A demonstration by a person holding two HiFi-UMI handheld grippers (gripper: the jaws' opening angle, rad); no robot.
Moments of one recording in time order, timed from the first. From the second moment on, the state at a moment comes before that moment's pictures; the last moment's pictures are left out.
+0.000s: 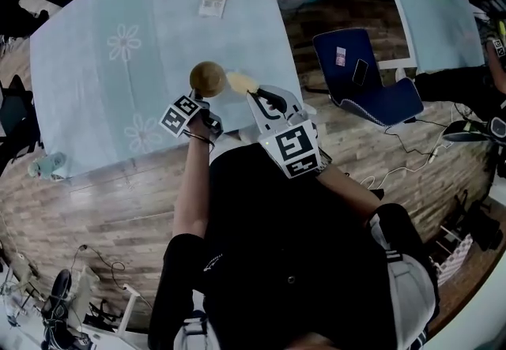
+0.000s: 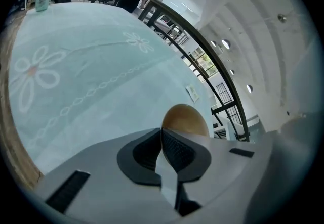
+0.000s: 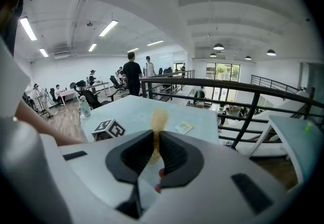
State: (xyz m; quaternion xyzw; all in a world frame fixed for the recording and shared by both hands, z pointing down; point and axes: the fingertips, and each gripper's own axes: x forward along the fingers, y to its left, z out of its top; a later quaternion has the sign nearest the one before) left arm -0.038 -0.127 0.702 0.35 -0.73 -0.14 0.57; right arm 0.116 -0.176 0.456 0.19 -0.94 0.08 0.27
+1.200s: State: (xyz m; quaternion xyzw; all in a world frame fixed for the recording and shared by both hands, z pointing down) left arm 0.017 -0.108 0.432 0.57 -0.72 -0.25 0.30; right arm 0.088 -0.170 0.427 0.12 -0.97 0.12 0.19
